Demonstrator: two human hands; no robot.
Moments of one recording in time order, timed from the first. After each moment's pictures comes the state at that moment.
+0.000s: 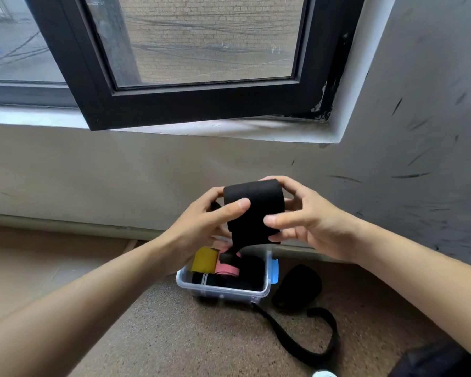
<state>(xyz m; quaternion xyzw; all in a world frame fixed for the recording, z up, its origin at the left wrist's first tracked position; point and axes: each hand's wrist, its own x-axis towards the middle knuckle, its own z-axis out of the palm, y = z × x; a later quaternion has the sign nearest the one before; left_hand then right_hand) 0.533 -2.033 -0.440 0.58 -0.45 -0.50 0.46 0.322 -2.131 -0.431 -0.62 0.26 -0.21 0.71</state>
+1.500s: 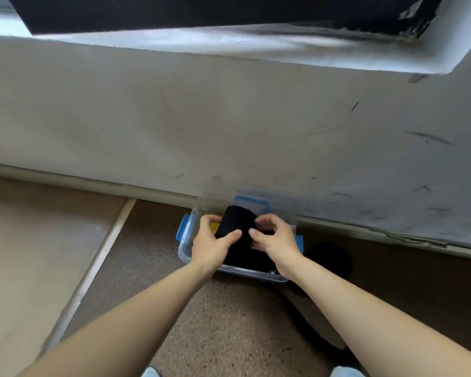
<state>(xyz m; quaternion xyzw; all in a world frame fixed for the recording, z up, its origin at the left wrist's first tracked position) 0.574 -2.087 -0.705 0.76 -0.26 -0.39 0.44 0.423 -2.173 -0.713 -0.53 0.50 -0.27 0.63</state>
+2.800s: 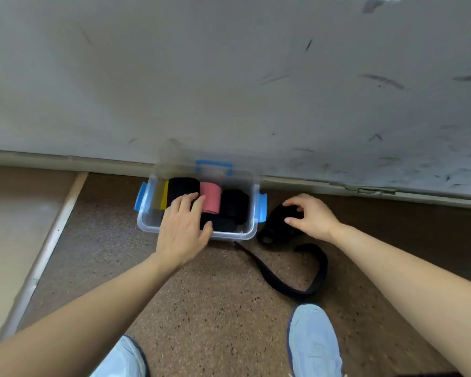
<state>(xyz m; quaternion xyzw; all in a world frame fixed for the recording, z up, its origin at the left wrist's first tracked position) 0.551 -2.070 -0.739 0.76 -0.64 -0.09 0.11 0.256 -2.222 -0.736 -0.79 0.53 0.01 0.30</state>
